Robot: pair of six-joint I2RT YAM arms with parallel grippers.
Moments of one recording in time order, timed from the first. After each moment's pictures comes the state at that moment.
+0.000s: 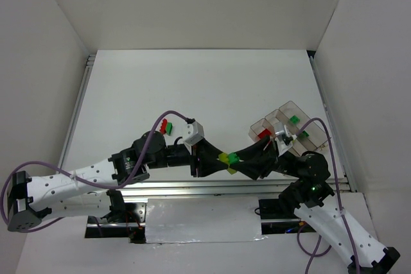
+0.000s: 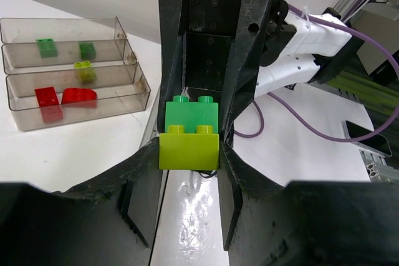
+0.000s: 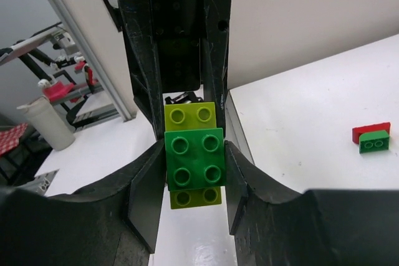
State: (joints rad) left arm -1.14 0.99 0.80 0.21 0.27 -0.32; right arm 0.61 0.27 0.32 0.36 -0.72 0.62
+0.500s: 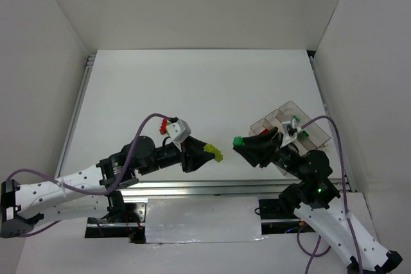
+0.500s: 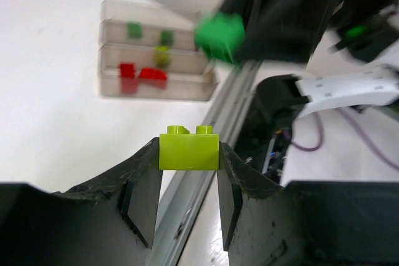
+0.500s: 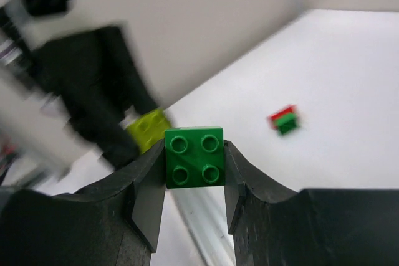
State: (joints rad) left arm -1.14 0.85 0.72 0.12 0.03 -0.30; right arm 0.60 0.23 0.38 0.16 -0.49 0.55
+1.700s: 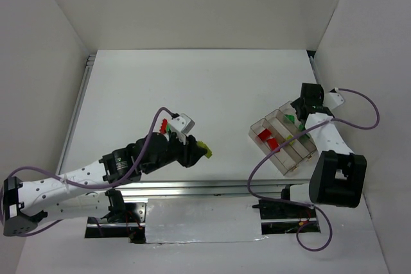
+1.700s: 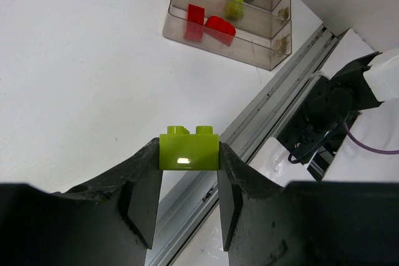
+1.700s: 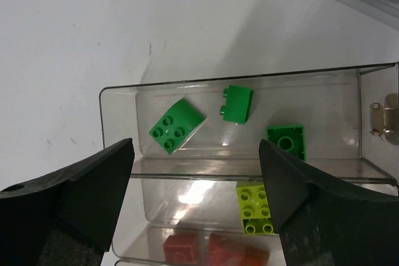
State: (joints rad) left arm -1.13 0.91 0.80 -0.19 -0.20 -0.40; right arm -0.16 1.35 0.89 -0.38 0.49 0.82
